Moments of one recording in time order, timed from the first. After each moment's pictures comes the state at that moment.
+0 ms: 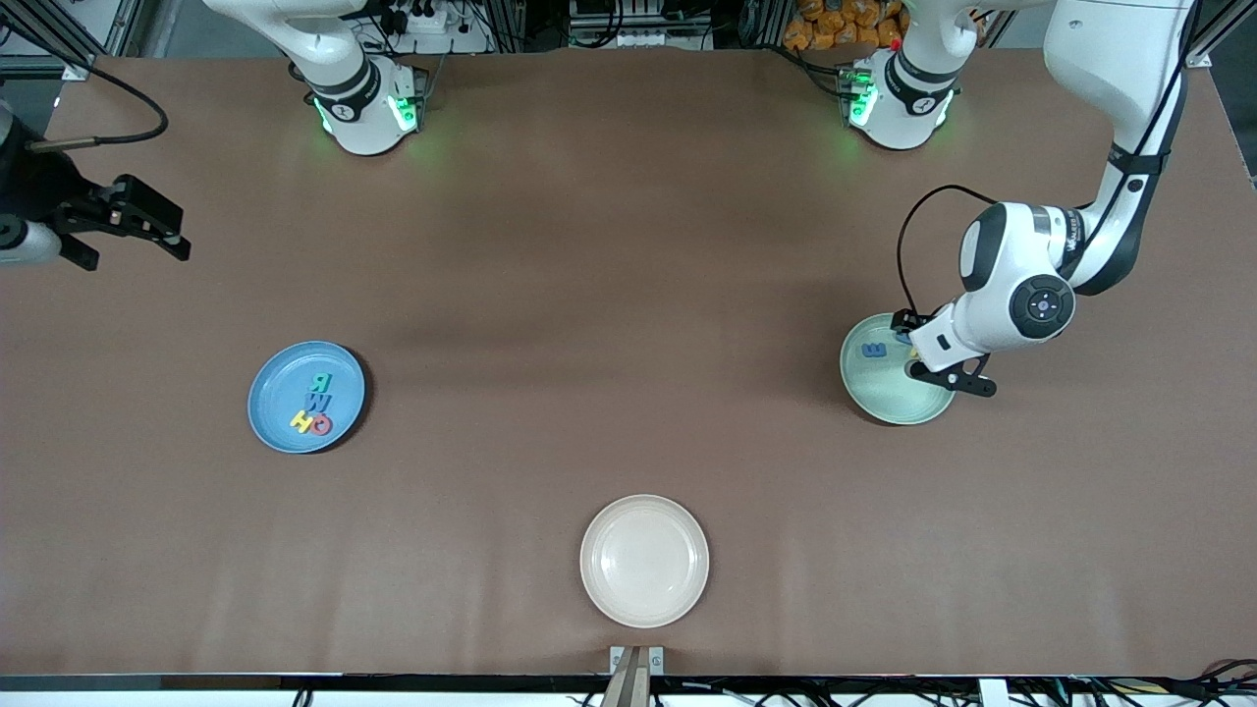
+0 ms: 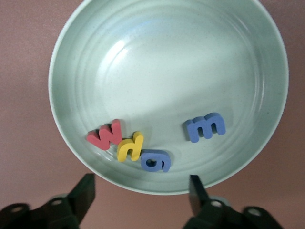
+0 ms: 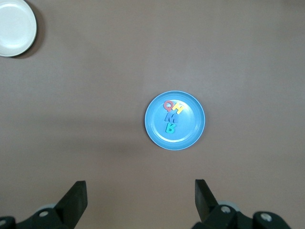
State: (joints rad) left arm -0.08 0.33 -0.05 -2.17 0.06 2.23 0.12; right arm 0.00 0.00 0.04 -1.50 0.04 1.54 -0.03
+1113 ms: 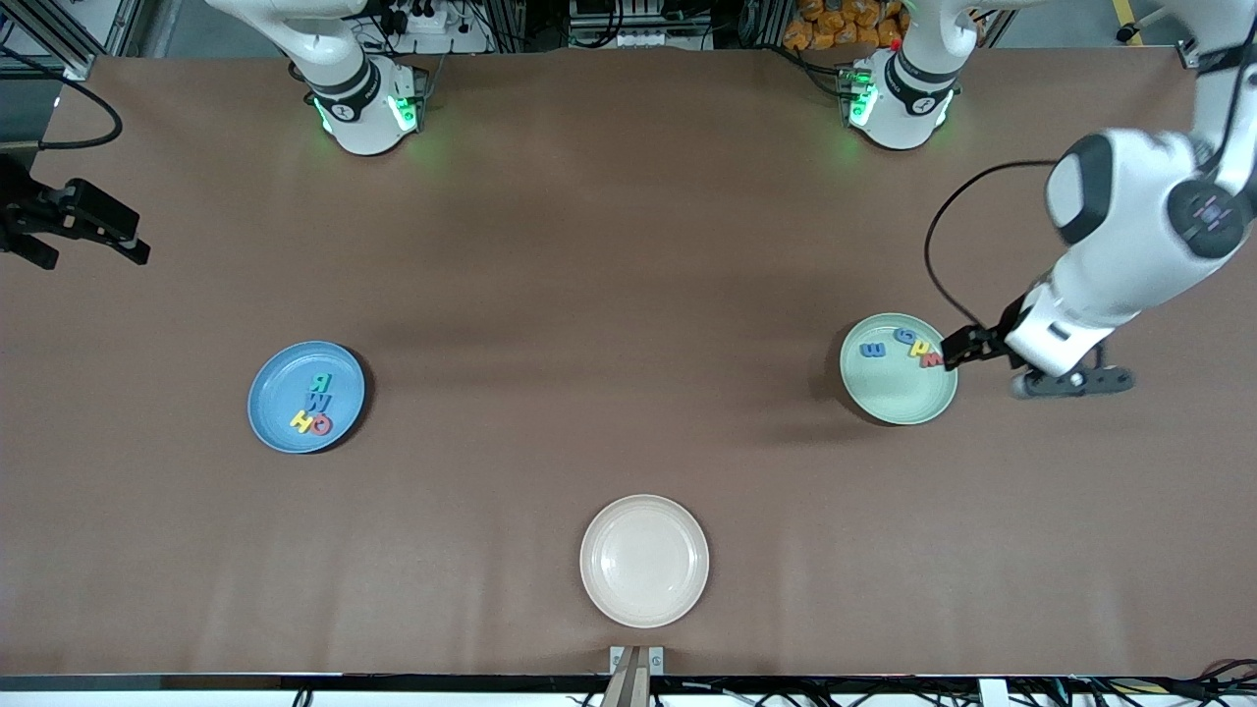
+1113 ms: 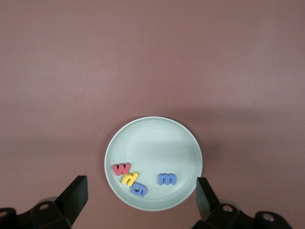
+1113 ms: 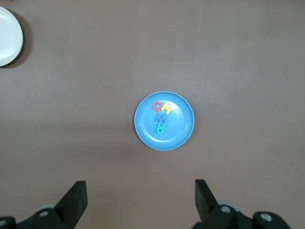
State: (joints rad) left arm -0.06 0.09 -0.05 -1.96 -0.05 2.11 -0.12; right arm -0.05 0.00 0.04 -1.49 0.03 1.54 -0.04
